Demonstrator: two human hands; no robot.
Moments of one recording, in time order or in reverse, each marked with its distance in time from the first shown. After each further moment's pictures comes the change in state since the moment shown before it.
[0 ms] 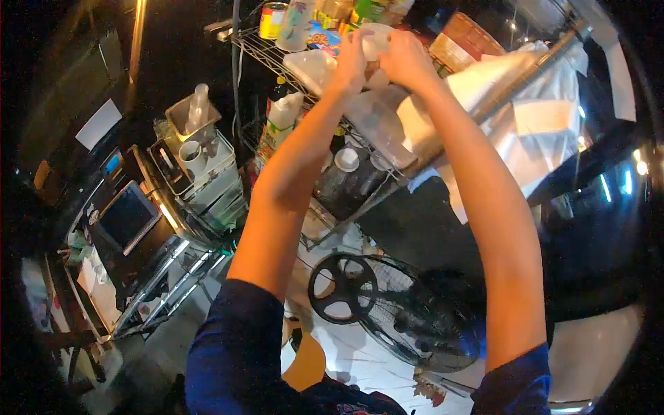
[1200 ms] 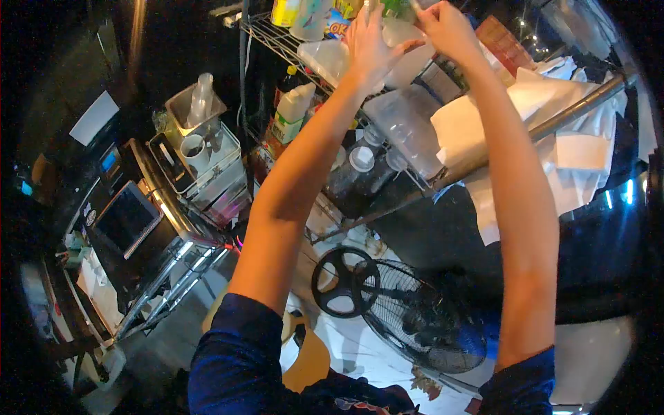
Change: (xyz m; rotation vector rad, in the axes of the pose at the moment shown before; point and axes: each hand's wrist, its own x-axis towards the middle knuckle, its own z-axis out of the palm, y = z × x) left_hand 0.025 0.033 -0.044 0.256 0.028 -0.036; right_hand 0.049 0.006 -0.007 0.133 0.058 0.076
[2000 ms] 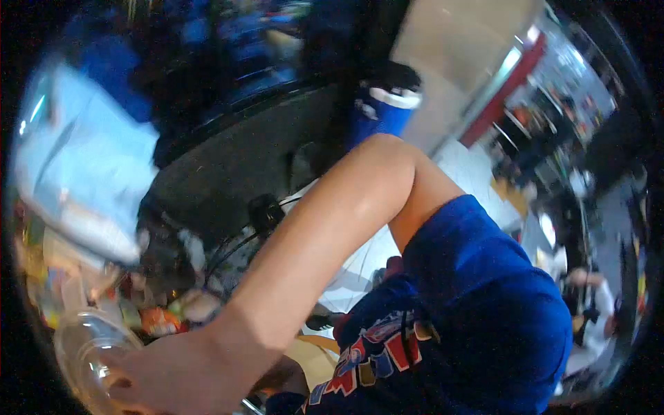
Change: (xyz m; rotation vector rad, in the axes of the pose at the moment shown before) left_hand -0.162 0.330 -0.184 -0.724 -0.173 -0.215; right_hand -0.332 -0.140 -0.237 -0.077 0.080 -0.549
